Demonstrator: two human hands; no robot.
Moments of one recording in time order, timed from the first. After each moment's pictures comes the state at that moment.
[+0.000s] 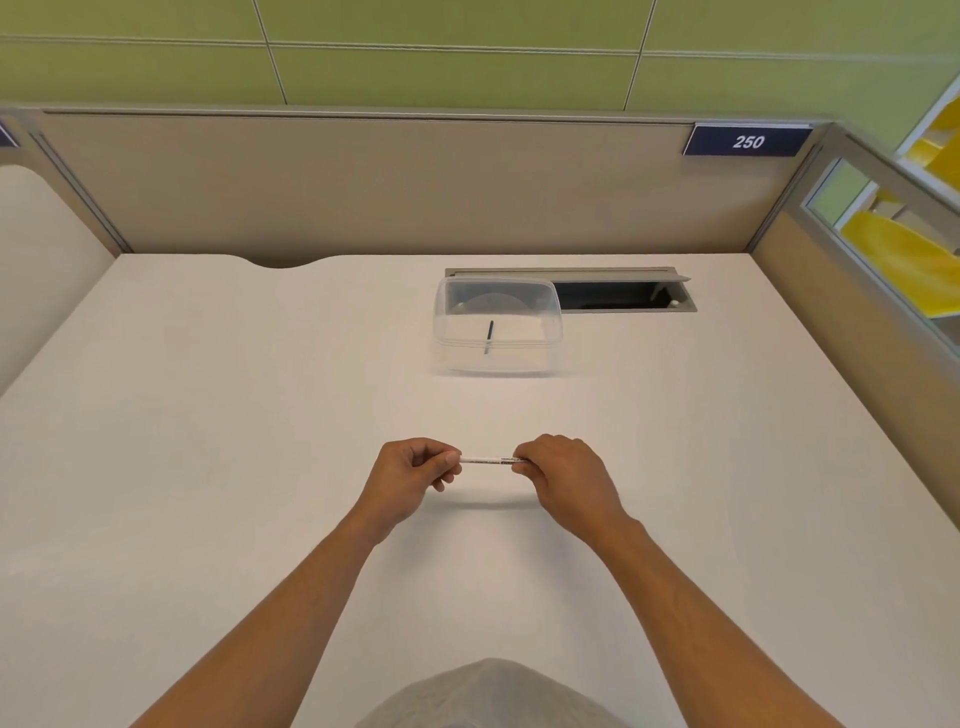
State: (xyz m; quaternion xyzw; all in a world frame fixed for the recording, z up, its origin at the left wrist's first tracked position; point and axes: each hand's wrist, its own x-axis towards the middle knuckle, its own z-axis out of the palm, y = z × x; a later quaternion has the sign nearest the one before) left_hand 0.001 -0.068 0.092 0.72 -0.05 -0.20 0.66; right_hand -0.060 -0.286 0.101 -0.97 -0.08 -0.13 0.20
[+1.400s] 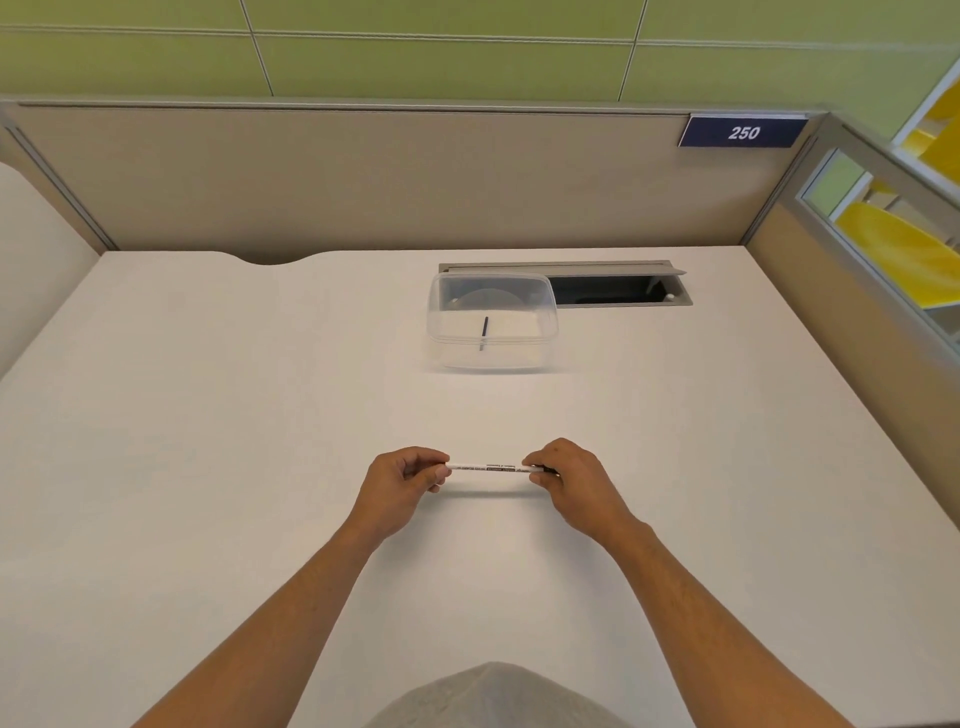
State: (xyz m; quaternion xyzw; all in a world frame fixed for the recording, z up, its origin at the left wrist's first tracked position) left_hand 0.004 -0.058 0.066 0.77 -0.05 -0.19 0.61; right_hand -0.064 -0.307 0.078 -0.94 0.02 0.00 0.35
